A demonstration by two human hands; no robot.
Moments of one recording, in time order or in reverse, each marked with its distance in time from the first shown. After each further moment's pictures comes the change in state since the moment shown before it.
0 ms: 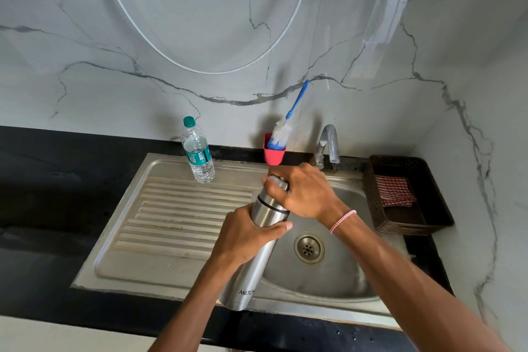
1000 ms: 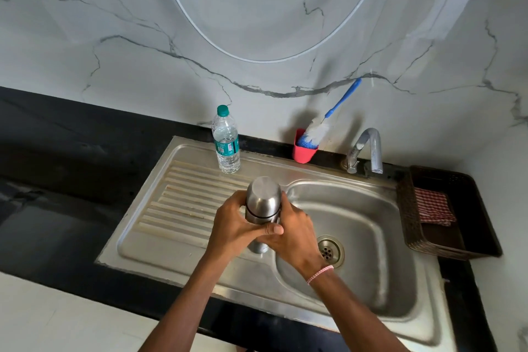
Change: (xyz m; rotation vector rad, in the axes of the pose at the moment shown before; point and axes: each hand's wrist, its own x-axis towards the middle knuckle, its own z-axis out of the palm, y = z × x) left_hand 0.035 -0.076 -0.051 -0.104 0.216 0.065; right_hand -0.014 -0.042 0.116 0.239 -0.075 0.198
